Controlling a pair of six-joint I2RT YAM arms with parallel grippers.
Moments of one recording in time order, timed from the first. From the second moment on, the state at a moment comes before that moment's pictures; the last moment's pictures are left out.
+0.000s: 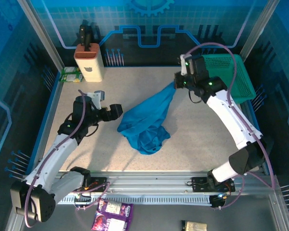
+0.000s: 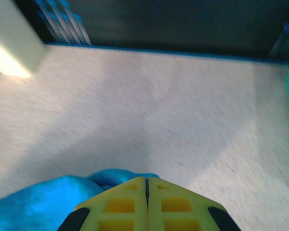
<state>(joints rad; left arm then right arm) -0.21 0.98 0.78 -0.33 0.32 -0.45 0.37 1.48 1.54 -0.73 0.09 0.22</state>
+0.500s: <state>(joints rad) -0.34 1.17 0.78 -0.32 0.31 -0.46 0.06 1.38 1.06 -0.64 -0.07 0.29</state>
